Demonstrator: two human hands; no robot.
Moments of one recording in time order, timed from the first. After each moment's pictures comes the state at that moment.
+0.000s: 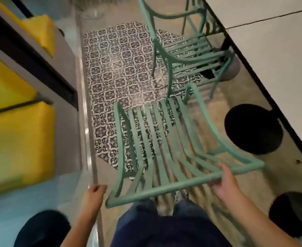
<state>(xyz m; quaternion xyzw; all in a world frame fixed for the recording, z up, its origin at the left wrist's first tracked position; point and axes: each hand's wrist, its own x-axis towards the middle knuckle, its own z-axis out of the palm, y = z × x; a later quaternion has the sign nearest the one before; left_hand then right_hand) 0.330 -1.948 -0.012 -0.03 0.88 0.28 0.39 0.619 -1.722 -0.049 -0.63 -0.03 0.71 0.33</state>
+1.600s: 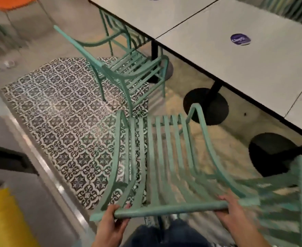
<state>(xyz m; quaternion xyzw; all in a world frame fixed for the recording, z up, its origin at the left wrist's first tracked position) 0.226 -1.907 -0.027 -0.05 0.69 0.40 0.60 0.532 -1.873 0.002 -0.64 0.23 0.54 0.49</state>
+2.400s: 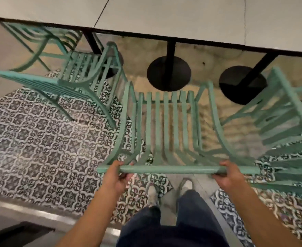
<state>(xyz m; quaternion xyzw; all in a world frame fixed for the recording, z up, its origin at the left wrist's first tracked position) 0.123 -1.722 -0.011 0.02 0.67 0.22 0.71 0.389 -1.902 -0.048 -0.56 0.38 0.40 0.61</state>
